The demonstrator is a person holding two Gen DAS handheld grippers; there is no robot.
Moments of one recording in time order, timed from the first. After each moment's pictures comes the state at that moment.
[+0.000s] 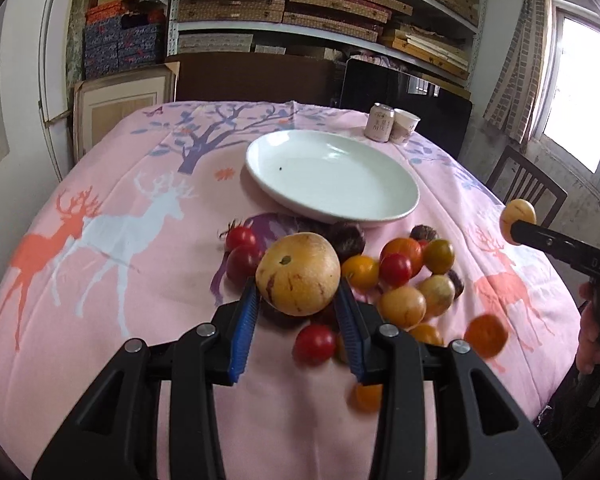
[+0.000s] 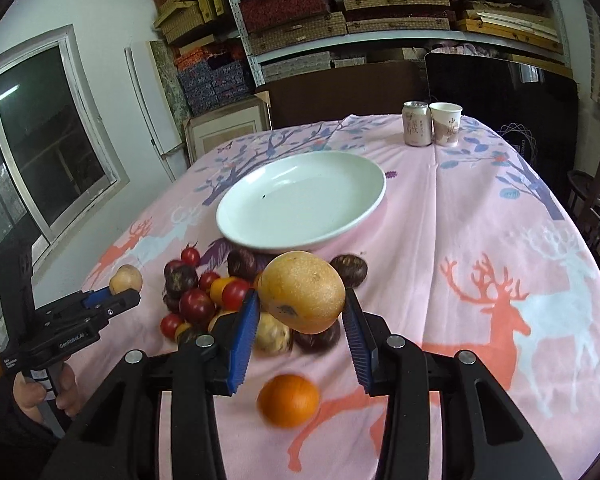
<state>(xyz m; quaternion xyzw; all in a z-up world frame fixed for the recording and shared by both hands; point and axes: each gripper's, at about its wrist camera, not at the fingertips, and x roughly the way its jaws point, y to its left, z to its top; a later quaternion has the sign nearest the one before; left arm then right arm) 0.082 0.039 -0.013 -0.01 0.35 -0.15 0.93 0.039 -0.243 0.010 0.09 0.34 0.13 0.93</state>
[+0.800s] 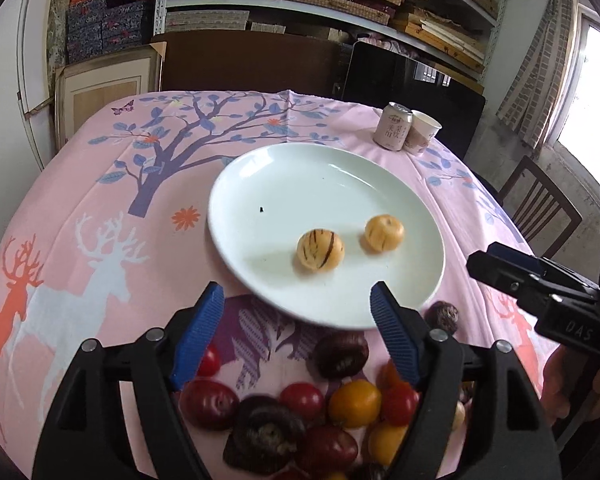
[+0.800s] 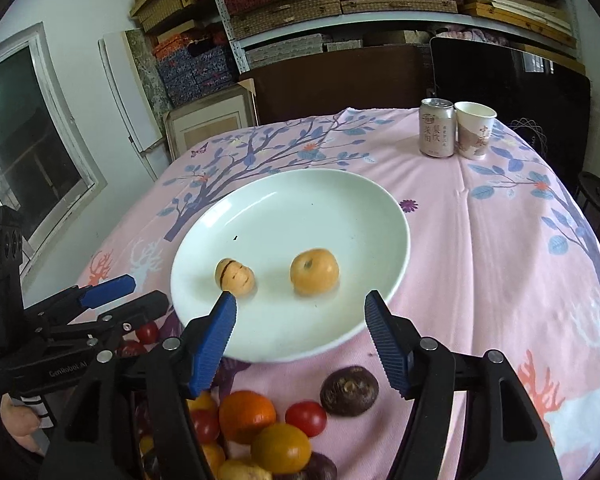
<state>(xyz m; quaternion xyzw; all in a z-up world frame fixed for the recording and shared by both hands) 0.200 0.001 -0.007 -0.03 0.40 -0.15 0.91 0.162 -0.225 0.003 0.09 0.38 0.11 0.91</state>
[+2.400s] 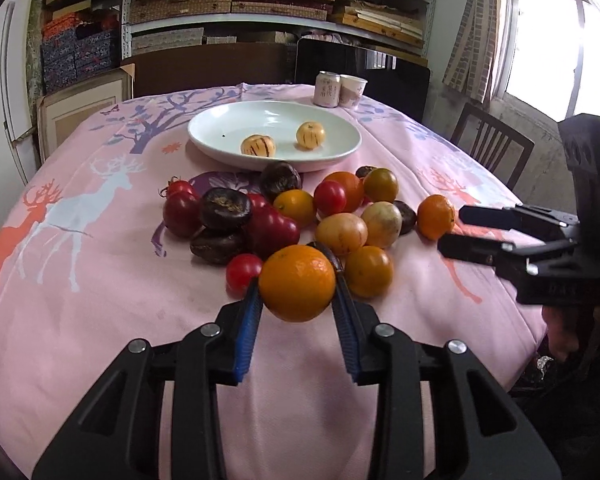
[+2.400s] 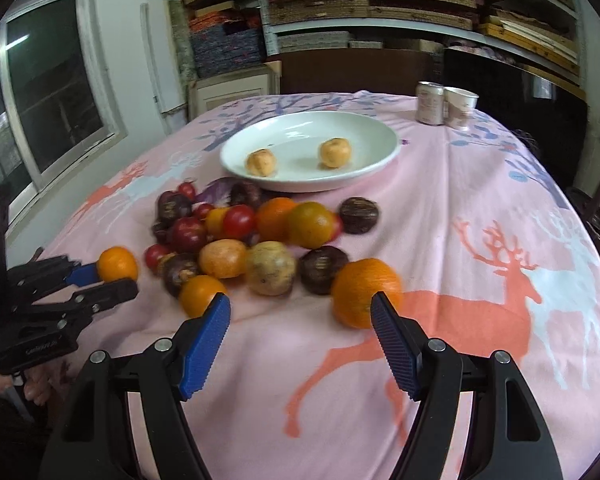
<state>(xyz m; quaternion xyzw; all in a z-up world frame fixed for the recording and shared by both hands) 0.031 0.012 -0.048 0.03 0.36 -0.21 0.91 0.011 -0.204 -0.037 0.01 0.38 0.15 0.91</state>
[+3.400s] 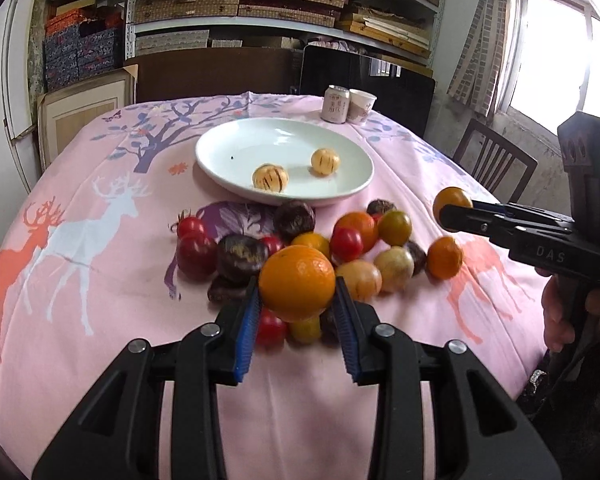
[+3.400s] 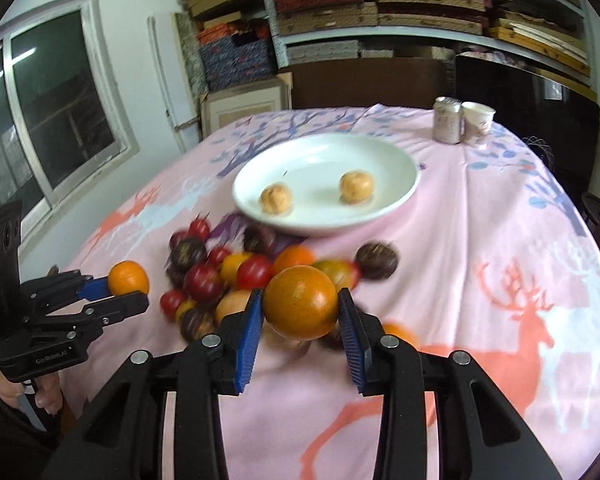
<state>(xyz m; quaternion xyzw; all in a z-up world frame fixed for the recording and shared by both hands) 0.072 0.017 -0.017 0.01 0.36 -0.21 0.91 0.046 -0.211 -0.005 0.04 0.35 0.15 0.92</state>
